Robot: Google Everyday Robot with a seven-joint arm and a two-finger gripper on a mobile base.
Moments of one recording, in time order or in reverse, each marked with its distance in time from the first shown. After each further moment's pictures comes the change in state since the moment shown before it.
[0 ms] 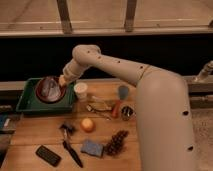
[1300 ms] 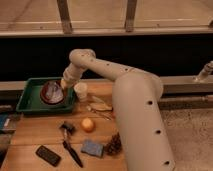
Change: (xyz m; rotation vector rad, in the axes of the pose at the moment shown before) arm 0.008 -0.057 0.068 0.039 0.110 0.120
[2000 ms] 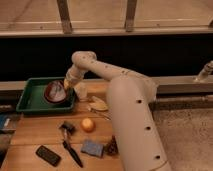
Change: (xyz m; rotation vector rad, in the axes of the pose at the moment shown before) arm -0.008 -0.026 0.020 0.010 0.003 0.070
